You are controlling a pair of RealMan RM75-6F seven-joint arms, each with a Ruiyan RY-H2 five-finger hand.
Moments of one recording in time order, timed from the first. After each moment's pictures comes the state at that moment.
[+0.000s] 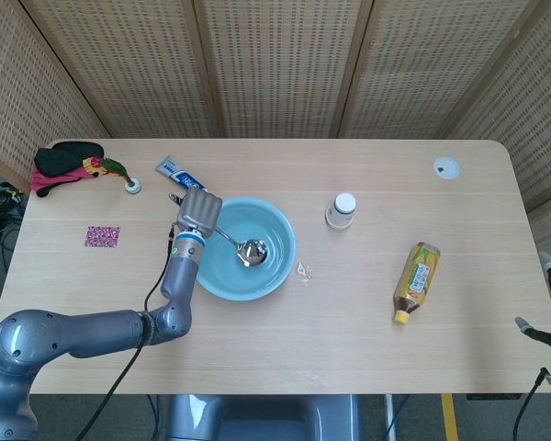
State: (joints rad) left arm -1.28 -1.71 -0.18 -1.23 0.20 1.03 1.29; right arm 0.07 -1.03 0.13 -1.61 -1.35 1.44 0.00
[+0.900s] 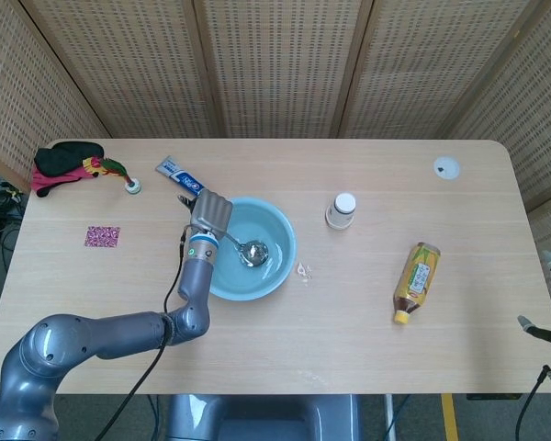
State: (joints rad) left arm -1.32 -1.81 -0.21 -1.11 0.16 1.03 1.42; right arm 0.07 -1.03 0.14 -1.60 -1.33 1.42 0.02
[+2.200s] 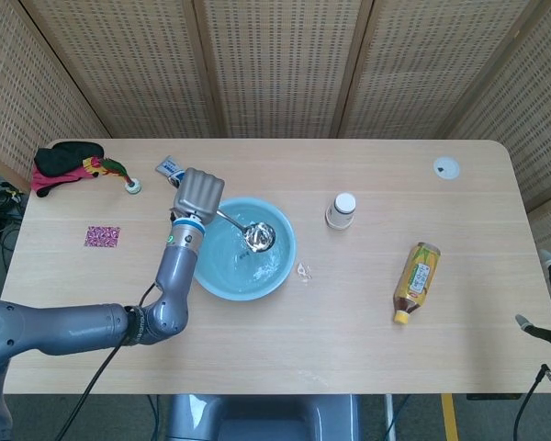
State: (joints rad) left arm -1.30 -1.50 -0.31 -1.50 0.13 1.13 1.34; right arm 0.08 -1.03 0.14 -1.61 -1.33 1.43 0.01
